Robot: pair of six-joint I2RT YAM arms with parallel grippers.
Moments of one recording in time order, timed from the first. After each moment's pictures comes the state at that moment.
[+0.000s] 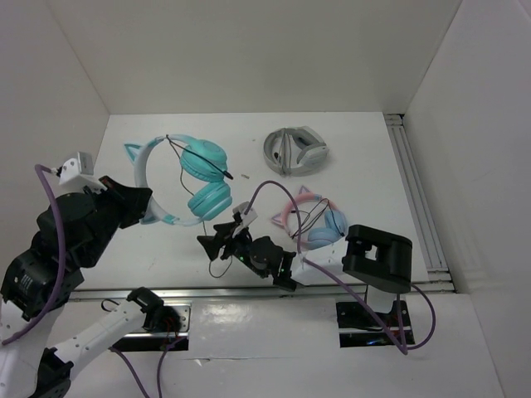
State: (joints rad) left arm -0.53 0.69 1.38 -0.99 -0.42 -0.71; right arm 1.29 1.74 0.73 1.06 0.44 0.40
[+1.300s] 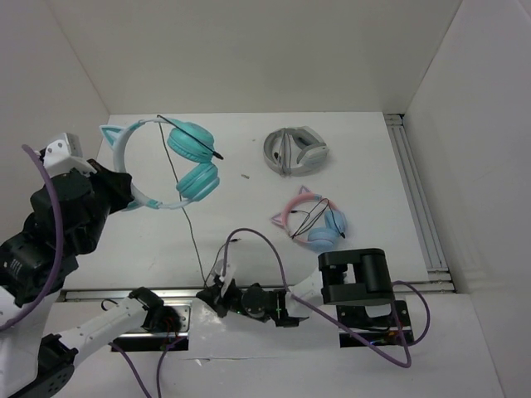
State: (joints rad) left arm -0.53 0.82 1.59 -1.10 -0.61 -0.61; right arm 1.56 1.89 0.64 1.17 0.37 0.31
